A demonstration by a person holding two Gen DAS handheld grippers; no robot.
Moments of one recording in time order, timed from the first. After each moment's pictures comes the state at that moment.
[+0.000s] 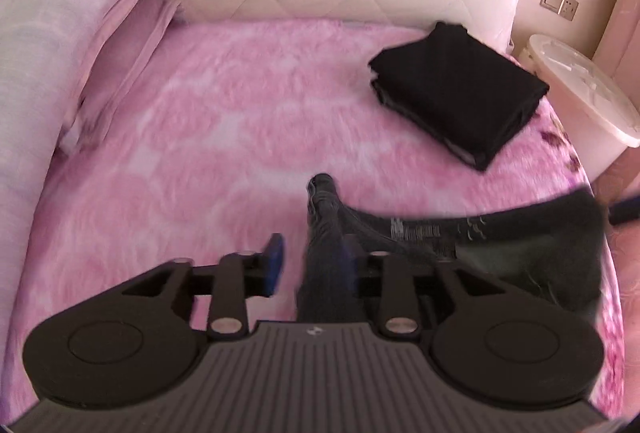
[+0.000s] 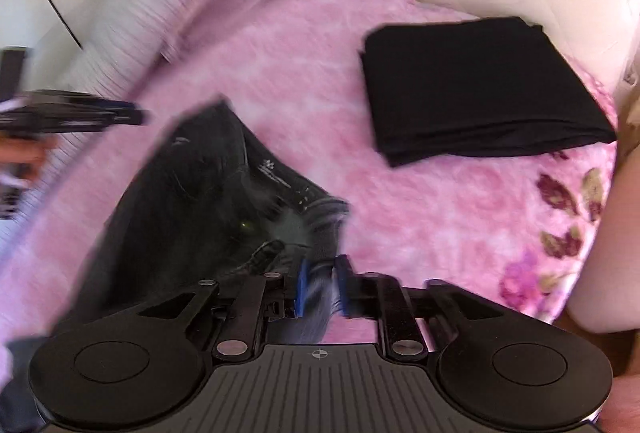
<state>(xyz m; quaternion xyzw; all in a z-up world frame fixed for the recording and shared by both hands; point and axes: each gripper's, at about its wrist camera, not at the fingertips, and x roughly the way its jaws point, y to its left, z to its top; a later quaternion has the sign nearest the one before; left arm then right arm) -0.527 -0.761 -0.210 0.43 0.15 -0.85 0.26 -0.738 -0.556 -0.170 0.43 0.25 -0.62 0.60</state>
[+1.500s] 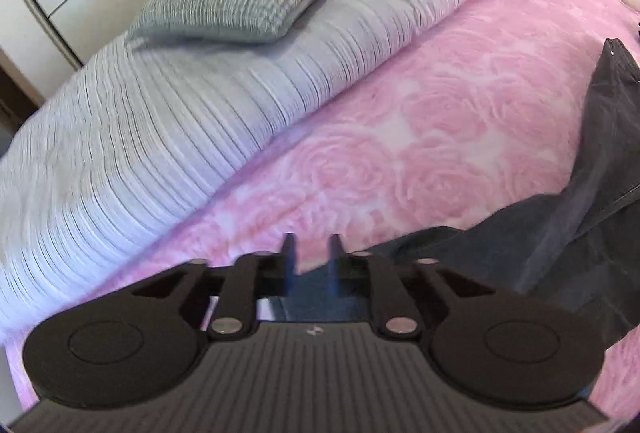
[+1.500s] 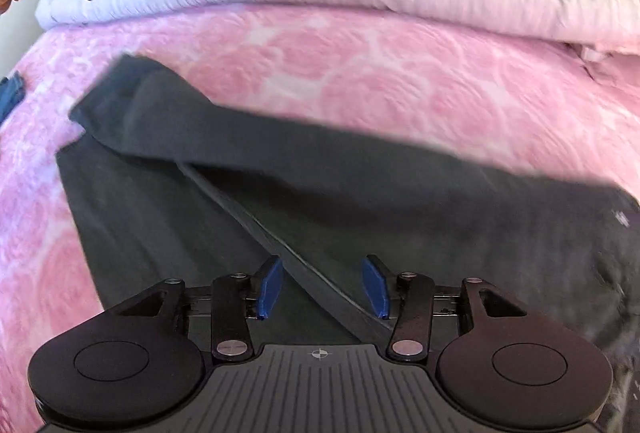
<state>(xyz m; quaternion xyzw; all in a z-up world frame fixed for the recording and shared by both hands) 0.031 -0.597 -0.173 0.45 0.23 -0.64 0.57 -0.374 -0.559 -0.253 0.22 0.48 -0.31 0.79</state>
